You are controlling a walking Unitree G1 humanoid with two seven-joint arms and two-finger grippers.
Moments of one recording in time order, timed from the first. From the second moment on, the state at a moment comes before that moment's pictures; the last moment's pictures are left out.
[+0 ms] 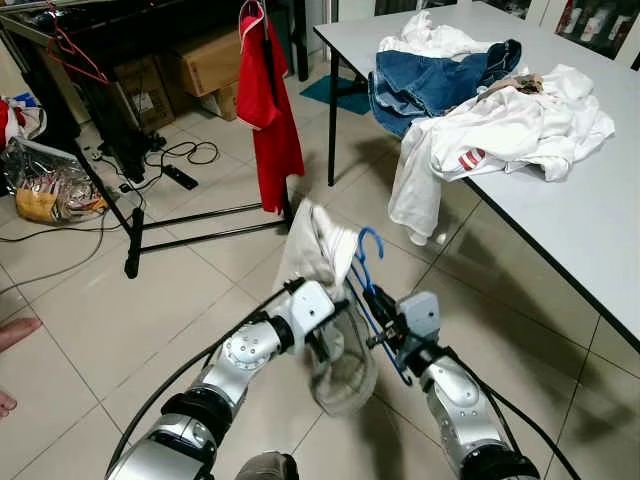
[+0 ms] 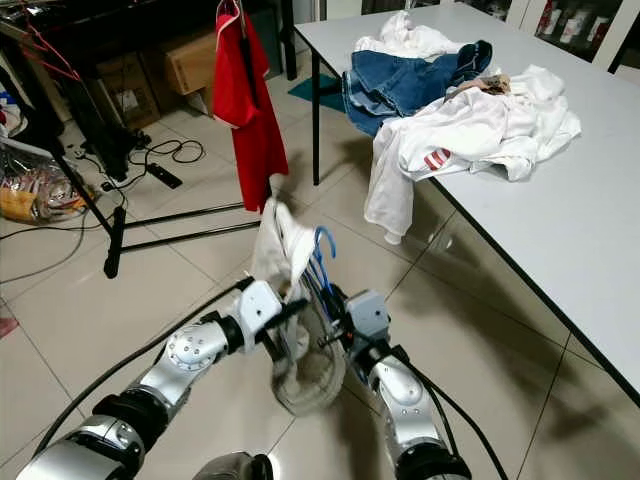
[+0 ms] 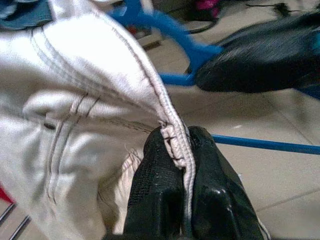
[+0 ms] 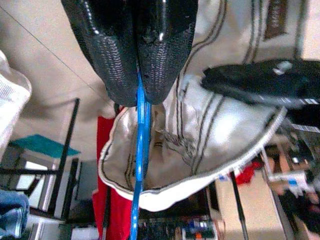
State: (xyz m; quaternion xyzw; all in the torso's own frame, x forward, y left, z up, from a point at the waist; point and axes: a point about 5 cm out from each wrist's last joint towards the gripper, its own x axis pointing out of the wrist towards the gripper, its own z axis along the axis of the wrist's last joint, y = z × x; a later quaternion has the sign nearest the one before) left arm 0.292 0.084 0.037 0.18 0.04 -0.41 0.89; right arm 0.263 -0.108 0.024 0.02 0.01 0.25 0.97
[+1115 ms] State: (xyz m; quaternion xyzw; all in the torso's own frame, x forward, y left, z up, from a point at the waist) left arm 0.301 0.101 0.050 0.13 -0.01 -0.27 0.95; right arm 0.266 -0.103 0.039 0.12 -0.05 0.23 0.97
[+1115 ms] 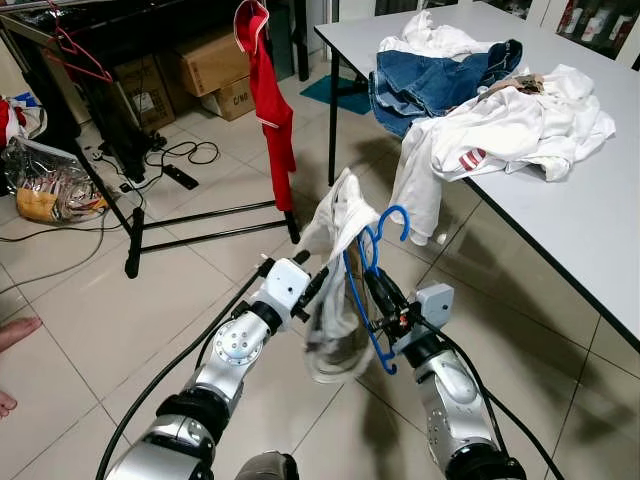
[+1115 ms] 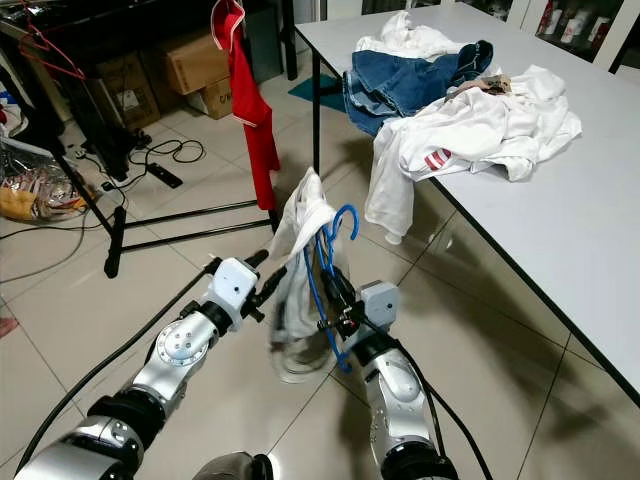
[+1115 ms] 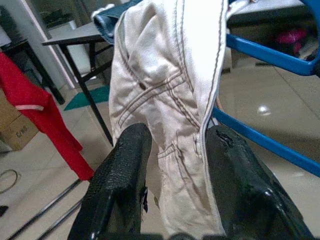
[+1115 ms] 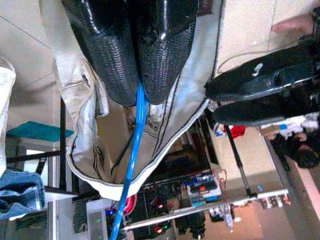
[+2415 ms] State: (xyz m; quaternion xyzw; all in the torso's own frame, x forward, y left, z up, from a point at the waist) left arm 0.276 0.133 0.047 0.32 0.00 -0.50 0.80; right arm 0.254 -0.108 0.031 -0.03 -0.04 0.32 0.95
